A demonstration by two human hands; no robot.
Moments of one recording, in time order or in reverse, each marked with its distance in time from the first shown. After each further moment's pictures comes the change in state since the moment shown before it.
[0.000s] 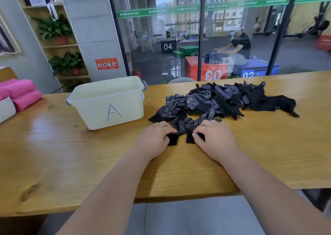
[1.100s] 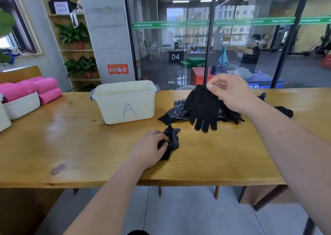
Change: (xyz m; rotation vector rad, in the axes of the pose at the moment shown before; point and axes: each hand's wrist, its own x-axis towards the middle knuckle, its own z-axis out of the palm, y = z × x) left_hand -0.085 0.009 -0.028 -0.085 0.091 -0.195; right_hand 0.050 -0.021 -0.170 0.731 0.059 0.088
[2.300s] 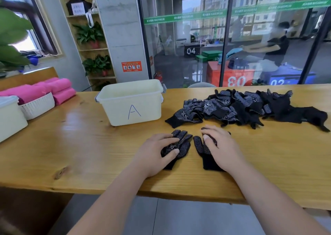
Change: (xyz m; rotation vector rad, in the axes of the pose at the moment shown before) left_hand 0.004 0.002 0.000 -0.024 -0.031 0.029; right_hand -0.064 0.119 0.120 -0.238 -0.100 0.014
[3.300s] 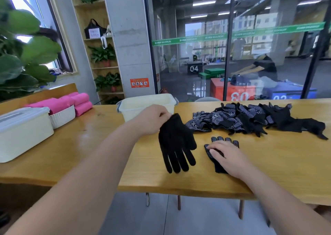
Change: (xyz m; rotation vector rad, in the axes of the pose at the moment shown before) left_hand 0.024 0.058 -0.171 0.064 -0.033 -0.155; right_hand -0.017 -0.010 -0.006 -0.109 -0.178 -0.061
